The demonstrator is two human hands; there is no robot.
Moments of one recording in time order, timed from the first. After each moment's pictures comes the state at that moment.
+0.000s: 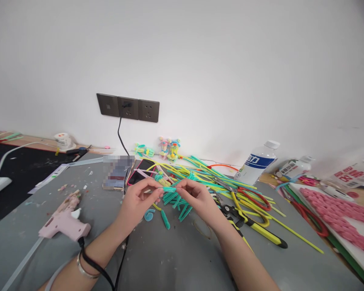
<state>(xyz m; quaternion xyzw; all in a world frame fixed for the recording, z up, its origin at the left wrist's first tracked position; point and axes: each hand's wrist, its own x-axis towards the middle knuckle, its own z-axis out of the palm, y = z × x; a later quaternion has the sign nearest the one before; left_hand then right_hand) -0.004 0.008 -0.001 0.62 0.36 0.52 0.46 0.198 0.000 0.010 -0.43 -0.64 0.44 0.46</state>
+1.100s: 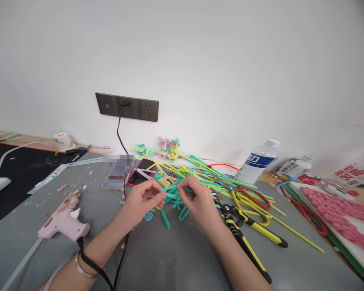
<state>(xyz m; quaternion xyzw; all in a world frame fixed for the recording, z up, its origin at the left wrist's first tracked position) -0.004 0.008 -0.001 0.63 0.37 0.43 0.53 0.192 -0.006 0.003 -0.47 -0.75 0.13 0.45</state>
